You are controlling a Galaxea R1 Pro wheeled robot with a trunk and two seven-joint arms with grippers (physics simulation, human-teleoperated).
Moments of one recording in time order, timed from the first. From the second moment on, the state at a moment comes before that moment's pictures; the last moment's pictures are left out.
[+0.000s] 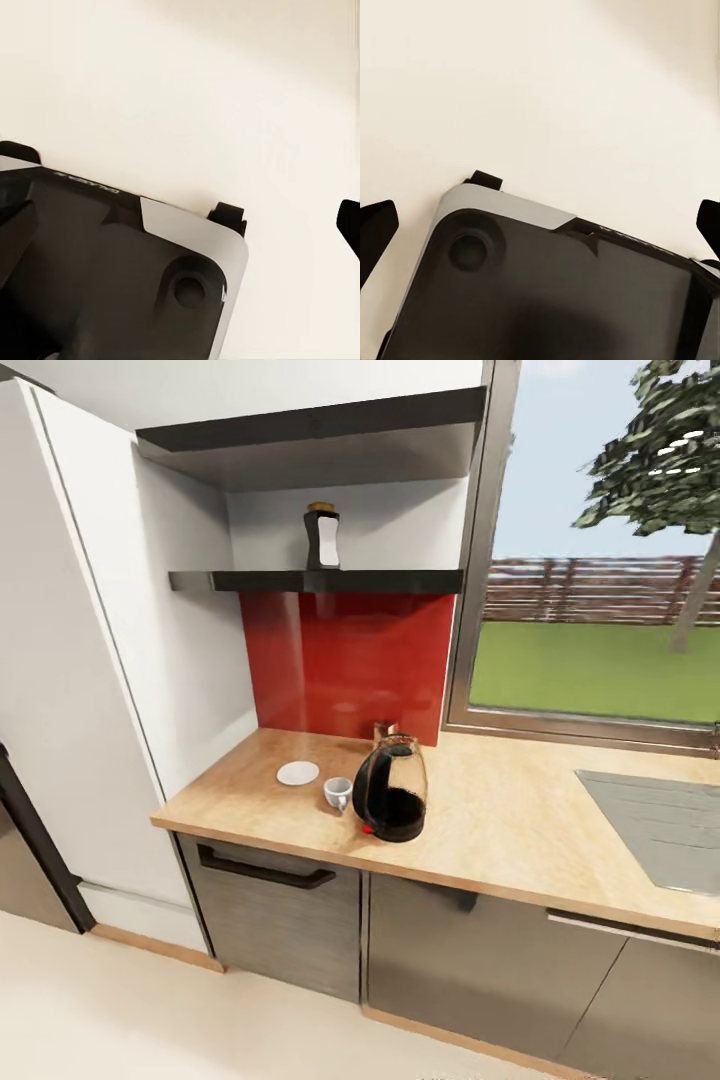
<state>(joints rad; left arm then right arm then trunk) 0.06 -0.07 0.16 -0.42 0.21 -0.09 0.00 -0.39 -0.19 0.27 0.05 -0.12 -0.02 0.52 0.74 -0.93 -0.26</state>
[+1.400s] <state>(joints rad) 0.06 -0.07 0.16 -0.42 0.21 -0.09 0.00 -0.39 -0.18 0.27 0.05 -0.11 -0.02 0.52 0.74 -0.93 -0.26</state>
